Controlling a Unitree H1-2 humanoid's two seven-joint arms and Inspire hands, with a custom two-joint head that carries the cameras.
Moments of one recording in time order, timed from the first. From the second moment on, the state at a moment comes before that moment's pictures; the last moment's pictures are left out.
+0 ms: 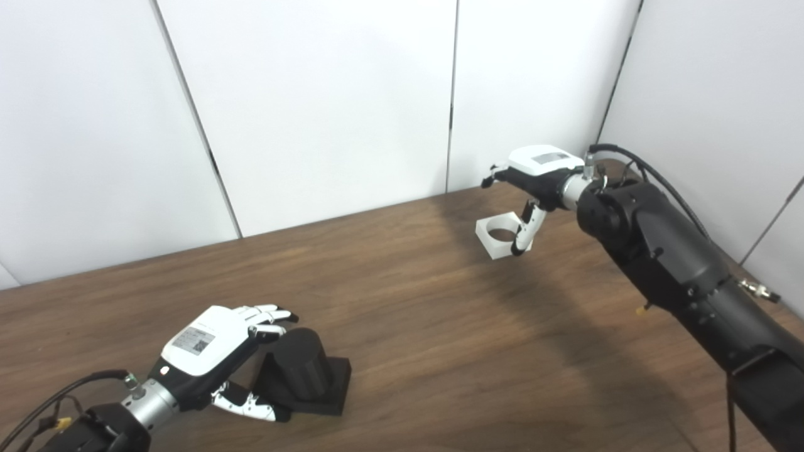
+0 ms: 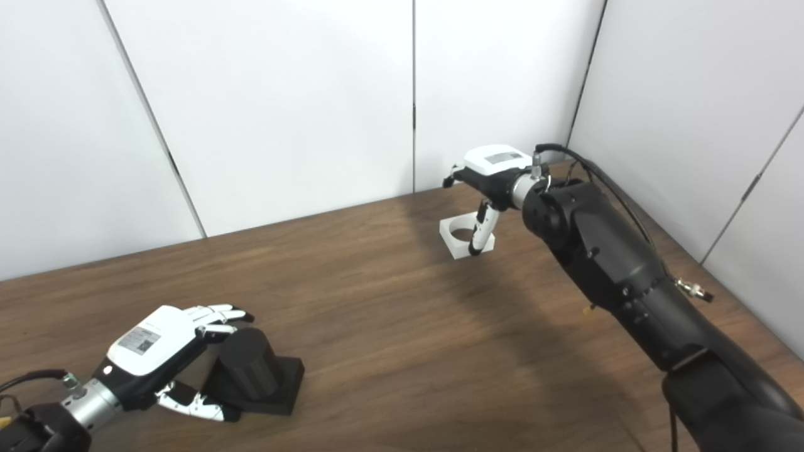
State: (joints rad) left arm -0.49 0.54 -0.62 0.28 0.72 -0.46 -0.01; right arm -0.56 -0.70 0.22 0.07 -0.86 0.26 0.61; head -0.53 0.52
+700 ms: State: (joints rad) left arm -0.49 0.55 -0.63 0.28 0.72 -0.46 0.00; right arm -0.65 -0.67 0.36 0.26 -0.90 0.24 0.56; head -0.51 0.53
